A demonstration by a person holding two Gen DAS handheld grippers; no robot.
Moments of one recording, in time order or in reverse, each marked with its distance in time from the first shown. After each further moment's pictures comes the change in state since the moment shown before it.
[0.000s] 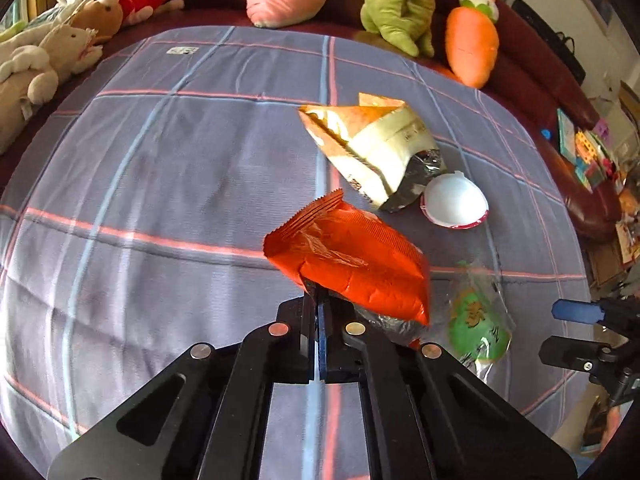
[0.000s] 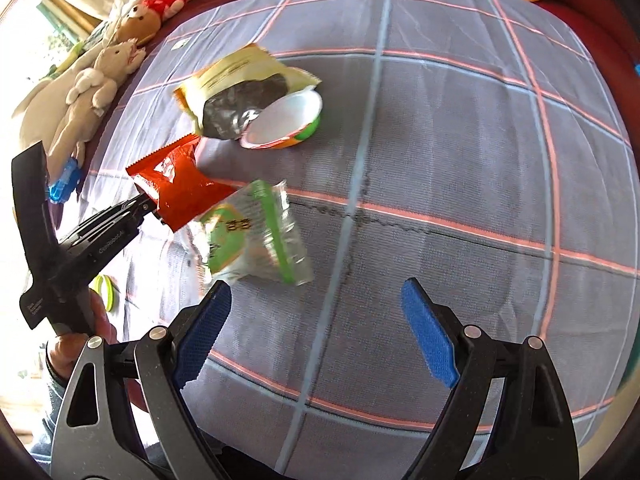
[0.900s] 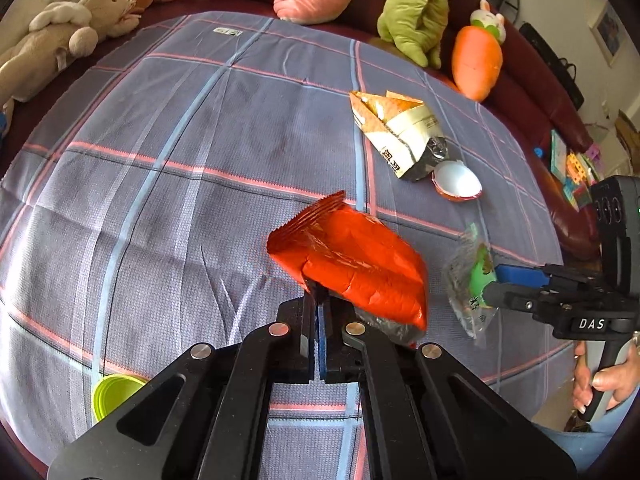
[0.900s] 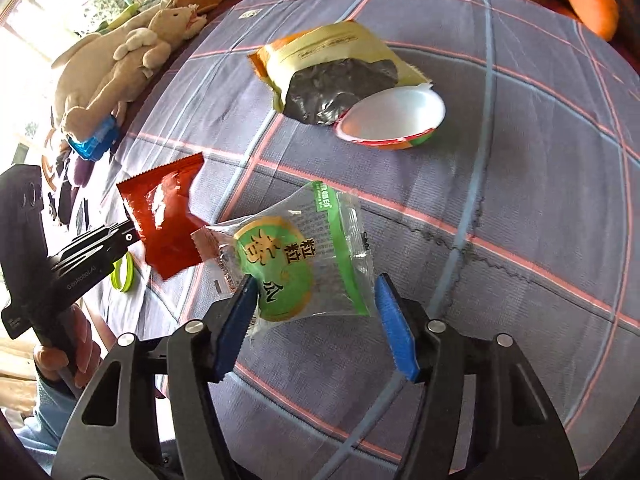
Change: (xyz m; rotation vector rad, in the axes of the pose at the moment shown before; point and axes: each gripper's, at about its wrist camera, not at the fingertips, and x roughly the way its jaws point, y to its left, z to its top) left arm -0.039 0.039 -0.038 -0.091 0.007 -0.062; right arm 0.024 0.034 0.009 -0.155 -0.011 0.086
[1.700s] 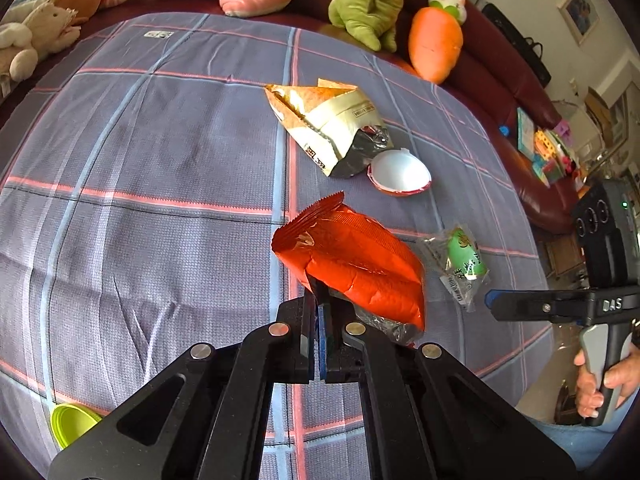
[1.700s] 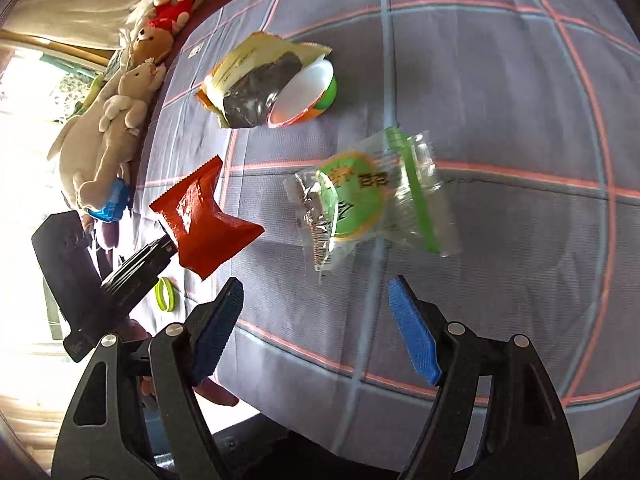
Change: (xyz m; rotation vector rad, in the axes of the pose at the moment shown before) left arm 0.019 -0.039 0.013 0.087 0.037 -0.112; right arm -0.019 -0.053 -0.019 0.345 0.056 0.163
